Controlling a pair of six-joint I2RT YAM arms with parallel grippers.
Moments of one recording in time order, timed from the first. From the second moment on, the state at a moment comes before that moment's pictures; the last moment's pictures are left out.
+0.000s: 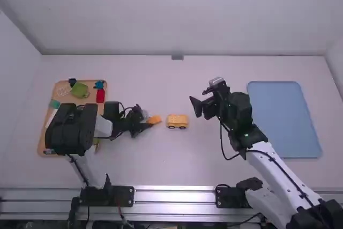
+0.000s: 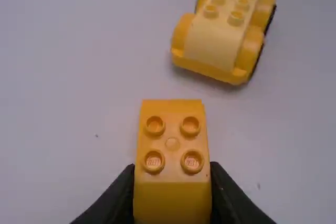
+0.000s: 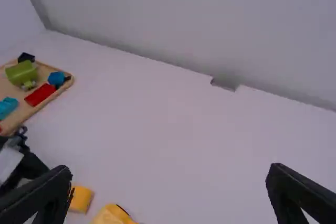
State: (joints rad) left arm 0.04 1.88 0.52 0.44 0.94 0.86; right arm 0.35 1.07 0.58 0.12 -0.24 -0.01
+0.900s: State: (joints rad) left arm -0.16 1.67 0.74 -0.09 1.05 1.03; right arm 0.25 1.90 0.50 0.70 -0.93 -0.77
